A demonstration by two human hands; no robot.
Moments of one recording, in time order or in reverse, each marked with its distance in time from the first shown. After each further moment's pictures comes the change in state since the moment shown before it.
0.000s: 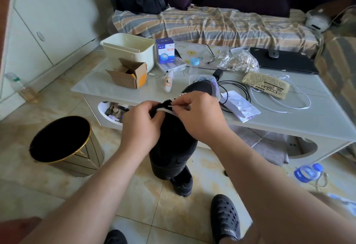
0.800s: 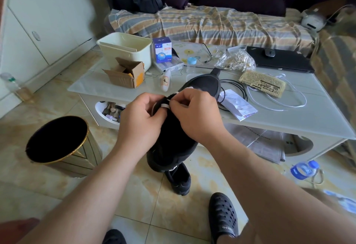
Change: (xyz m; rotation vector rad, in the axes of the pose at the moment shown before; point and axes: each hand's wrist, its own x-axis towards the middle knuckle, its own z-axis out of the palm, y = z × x) left_hand -0.012 0.025 -0.011 -0.311 -0.056 -0.057; right_hand -0.004 -0.005 0.001 0.101 0.081 0.095
